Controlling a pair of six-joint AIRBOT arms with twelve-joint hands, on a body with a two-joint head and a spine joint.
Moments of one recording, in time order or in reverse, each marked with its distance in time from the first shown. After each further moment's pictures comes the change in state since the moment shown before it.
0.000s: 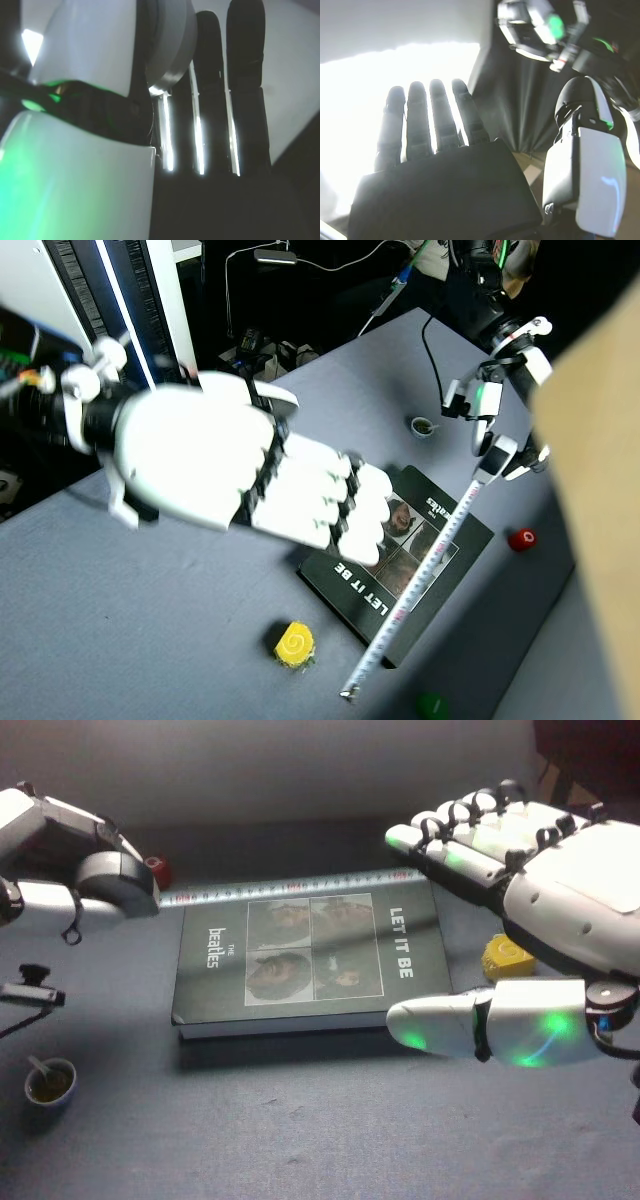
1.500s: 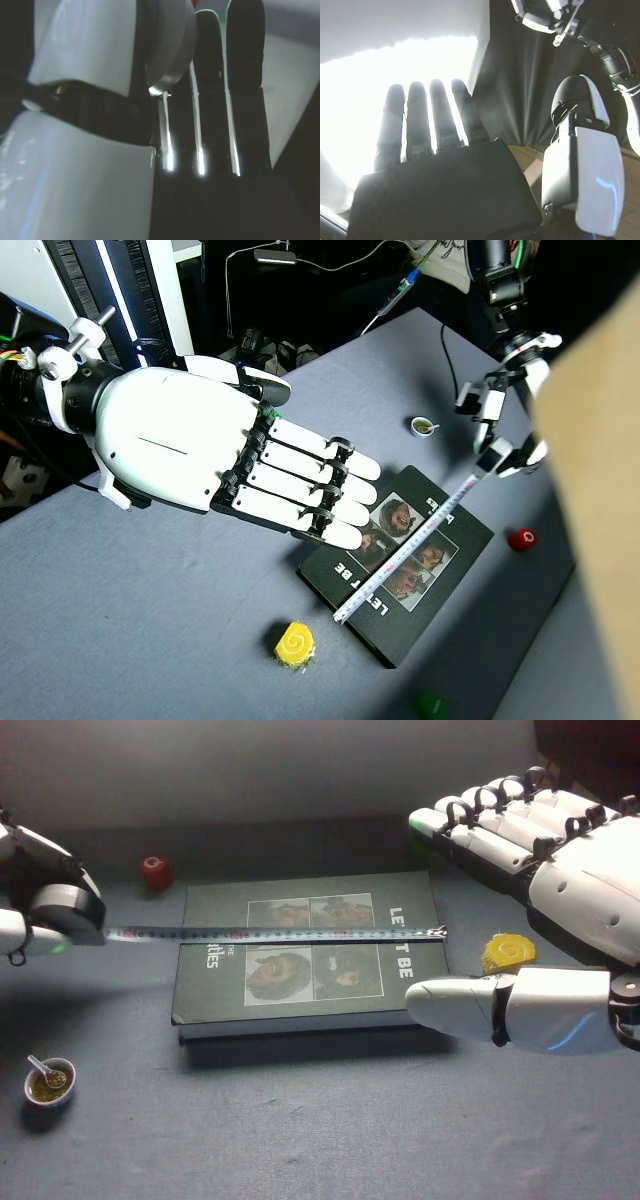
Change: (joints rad) left arm 0.103 -0.067 0.249 0.319 -0.002 -0.217; right arm -0.019 0.025 -0.014 -0.025 0.059 0.040
